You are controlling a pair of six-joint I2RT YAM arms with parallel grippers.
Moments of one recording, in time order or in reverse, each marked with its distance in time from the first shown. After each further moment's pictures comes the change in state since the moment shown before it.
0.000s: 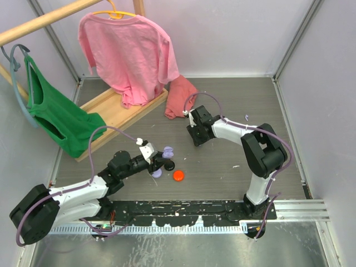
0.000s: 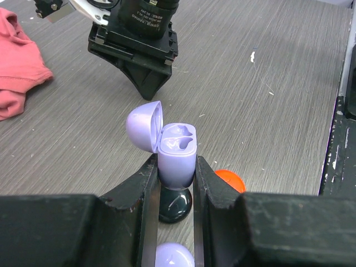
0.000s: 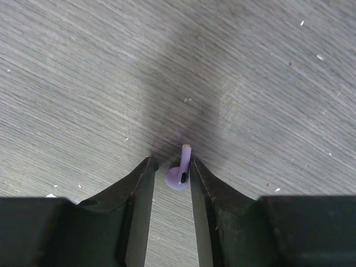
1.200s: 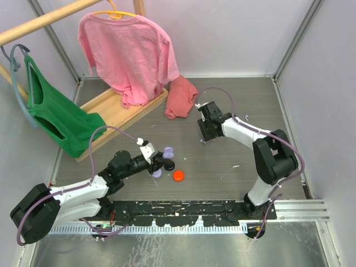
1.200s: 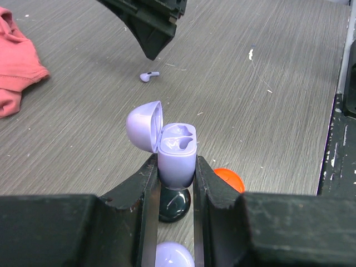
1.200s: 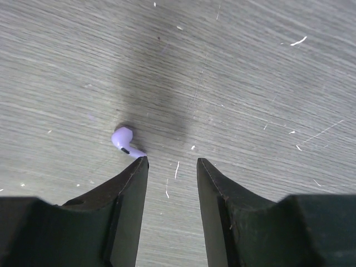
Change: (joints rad) left arm 0.000 0.012 0.002 0.000 0.009 0.000; right arm -0.068 -0.100 -0.031 -0.055 0.186 0.038
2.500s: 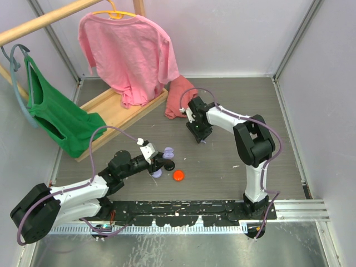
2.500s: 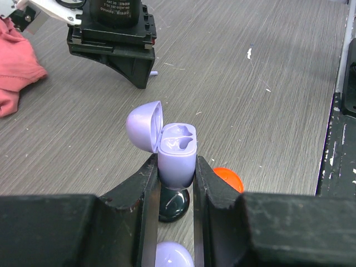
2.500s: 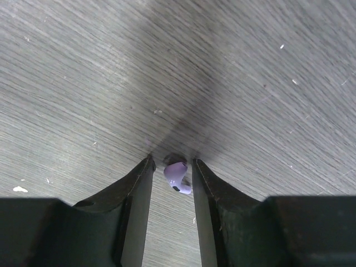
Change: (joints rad) left arm 0.000 0.003 0.000 0.000 0.008 0.000; right arm 0.037 0.275 0.311 -0.254 -0.179 -0.177
